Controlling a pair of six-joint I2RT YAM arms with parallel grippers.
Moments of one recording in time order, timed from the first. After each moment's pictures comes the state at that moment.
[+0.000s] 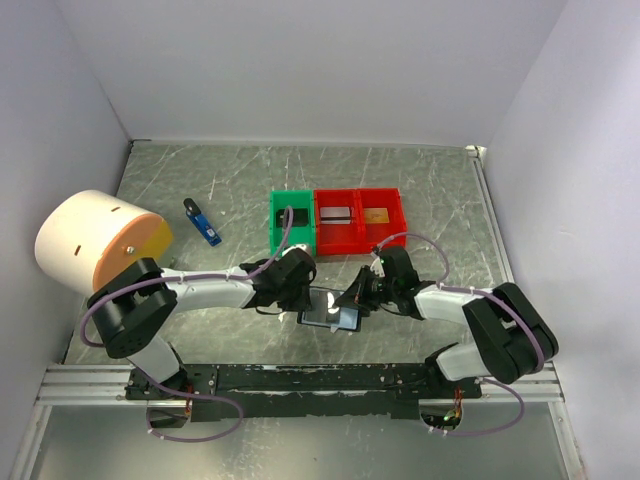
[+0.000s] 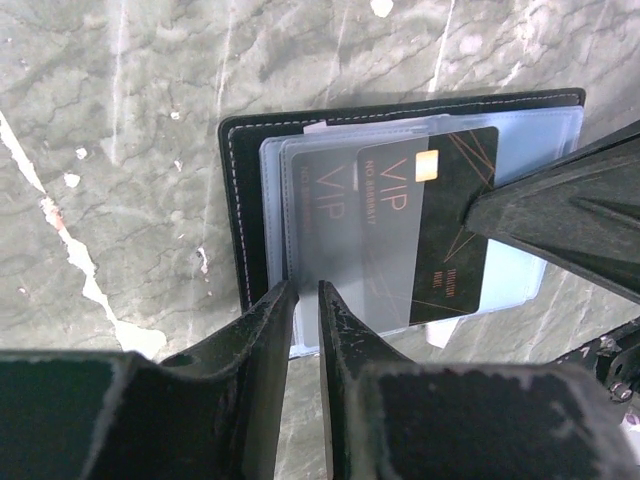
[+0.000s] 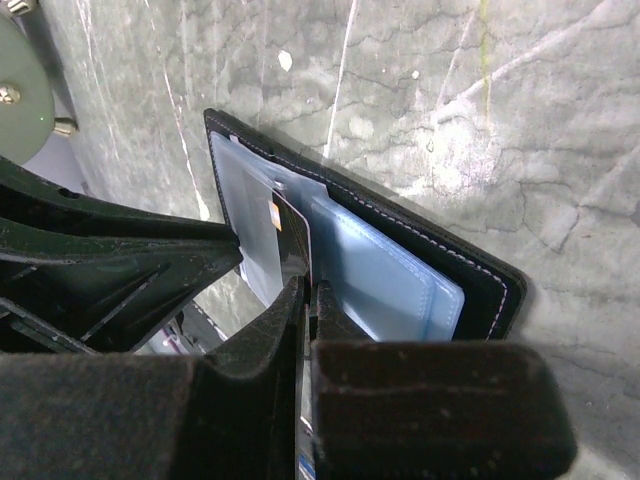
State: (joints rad) left arm -0.98 1.61 0.82 -0.19 -0.07 -0.84; right arm 0.47 1.39 0.36 0.23 -0.49 0.89
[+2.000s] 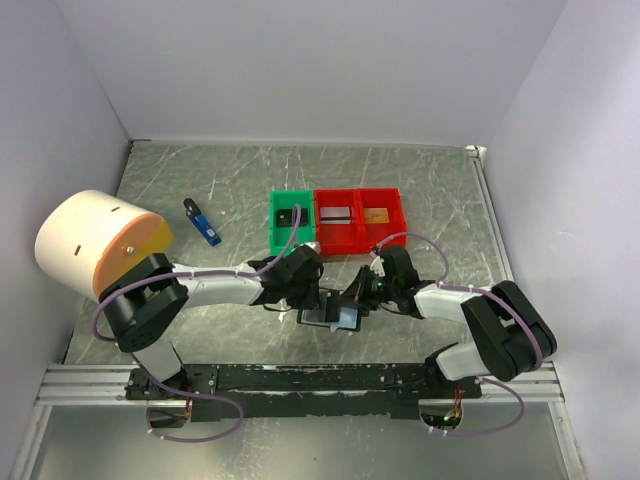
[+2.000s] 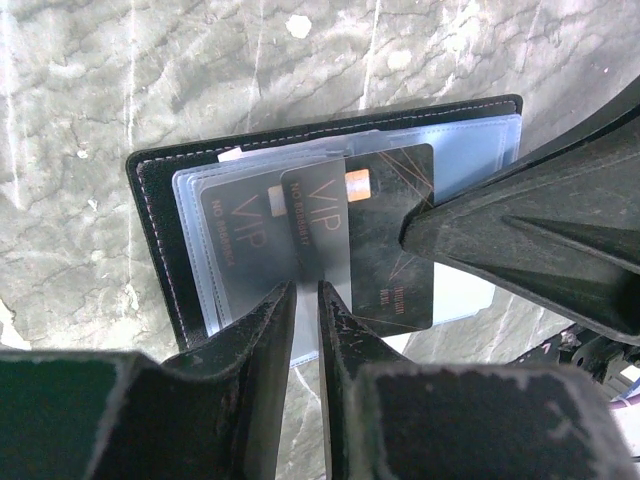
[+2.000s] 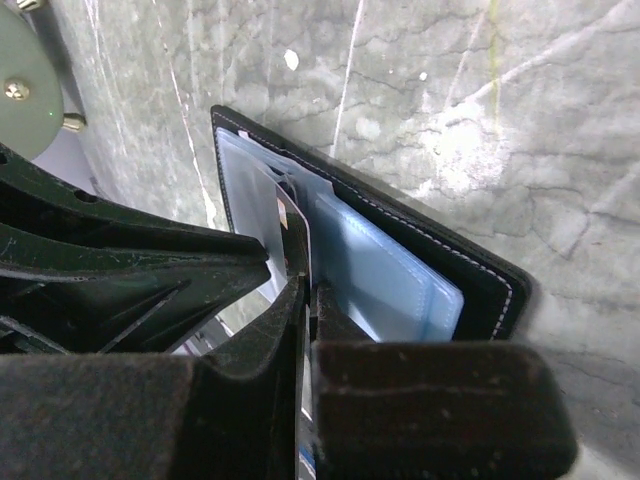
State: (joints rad) left arm -0.98 1.67 0.88 -0.16 -0.02 -0.84; right arm 0.47 1.40 0.36 0.24 -0.52 0.89
